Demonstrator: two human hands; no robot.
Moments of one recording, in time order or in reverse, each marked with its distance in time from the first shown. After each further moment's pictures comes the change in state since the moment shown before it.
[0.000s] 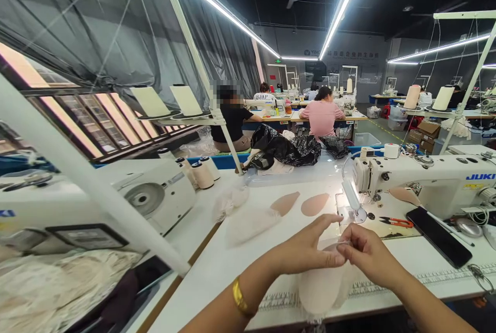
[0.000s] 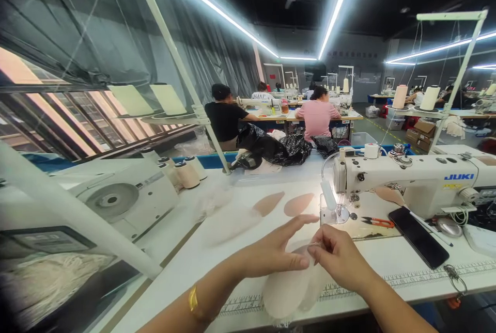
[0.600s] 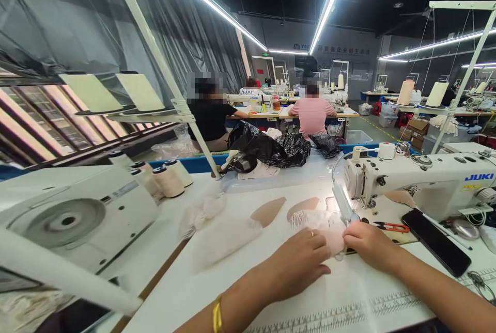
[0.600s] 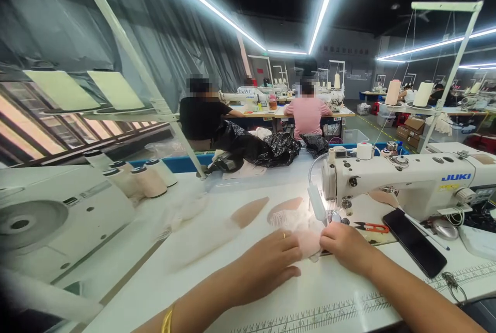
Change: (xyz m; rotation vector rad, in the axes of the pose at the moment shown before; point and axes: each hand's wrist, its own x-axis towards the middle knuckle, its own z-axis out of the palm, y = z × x) left_hand 0.035 -0.051 0.010 0.960 0.105 0.532; right_hand 0.037 0.061 -0.059 -1.090 0.016 -0.679
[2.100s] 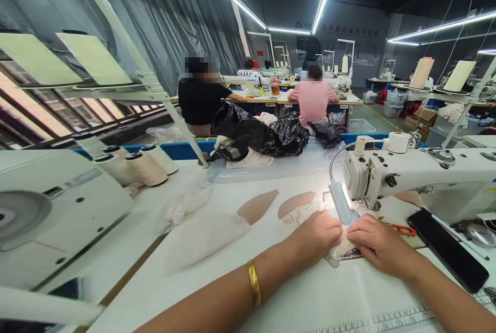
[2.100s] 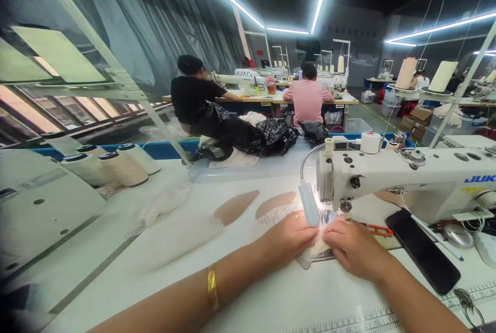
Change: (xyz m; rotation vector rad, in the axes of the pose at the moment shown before) left_hand 0.051 -0.025 0.056 -0.142 0.139 0.067; right_hand -0.015 0.015 -0.027 0.265 -0.172 0.106
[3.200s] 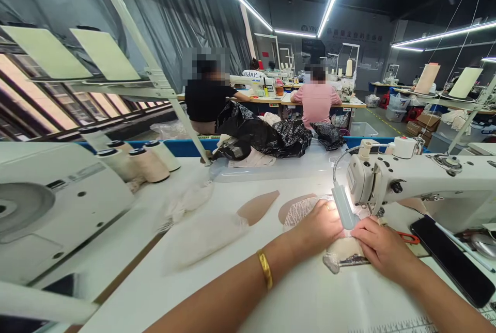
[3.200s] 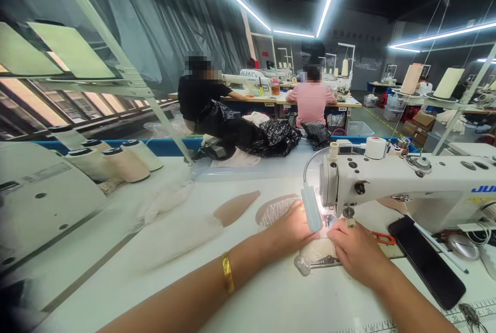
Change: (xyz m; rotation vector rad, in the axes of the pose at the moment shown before) left_hand 0.015 -0.019 0.003 0.083 0.071 0.021; right_hand -0.001 0.001 0.003 -0.166 0.043 0.141
